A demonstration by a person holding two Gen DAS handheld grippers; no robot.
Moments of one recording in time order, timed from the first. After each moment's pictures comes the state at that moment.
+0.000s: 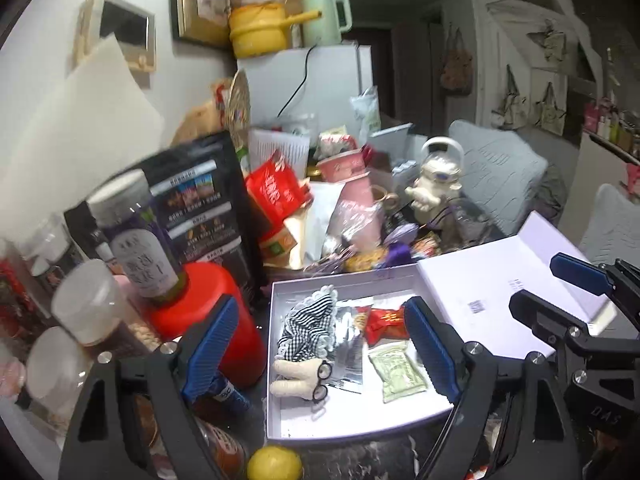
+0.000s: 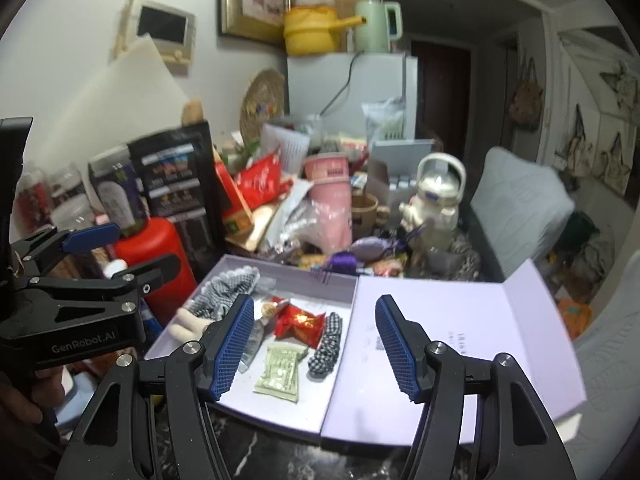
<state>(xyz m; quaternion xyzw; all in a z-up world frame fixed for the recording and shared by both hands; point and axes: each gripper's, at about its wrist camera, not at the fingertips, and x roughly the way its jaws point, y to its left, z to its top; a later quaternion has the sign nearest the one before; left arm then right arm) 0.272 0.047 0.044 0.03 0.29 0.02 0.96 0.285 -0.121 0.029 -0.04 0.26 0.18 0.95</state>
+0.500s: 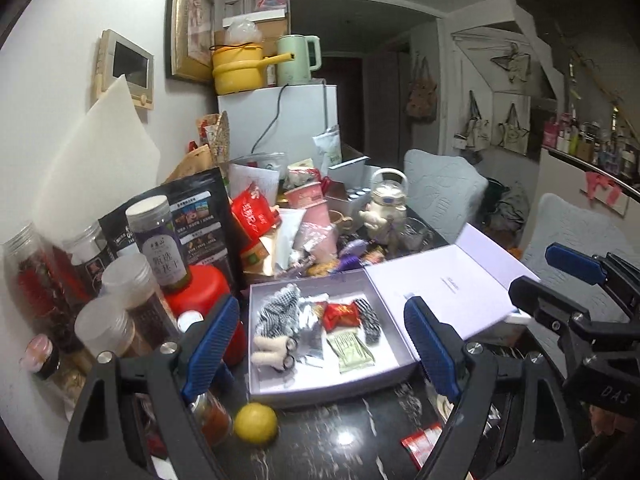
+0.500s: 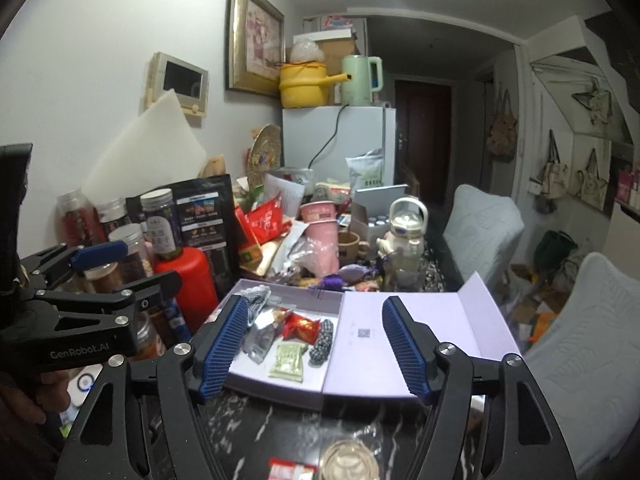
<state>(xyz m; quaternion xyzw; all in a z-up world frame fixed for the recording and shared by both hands) 0.173 0.034 0.079 0.03 0.25 -0.04 0.97 0.171 -0.151 0.072 -0.02 0.19 0.16 0.97</state>
